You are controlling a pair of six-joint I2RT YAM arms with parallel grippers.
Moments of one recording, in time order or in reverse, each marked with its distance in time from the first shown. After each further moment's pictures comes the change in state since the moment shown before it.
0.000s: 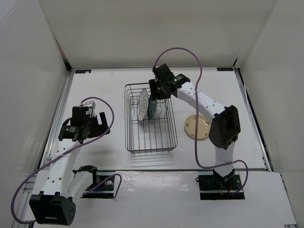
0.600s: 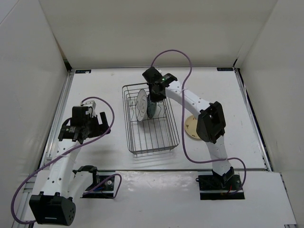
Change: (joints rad) left arm 0.000 -0.002 0.000 0.008 0.021 0.003; right arm 0.061 0.227 0.212 -0.153 0.189 0.097
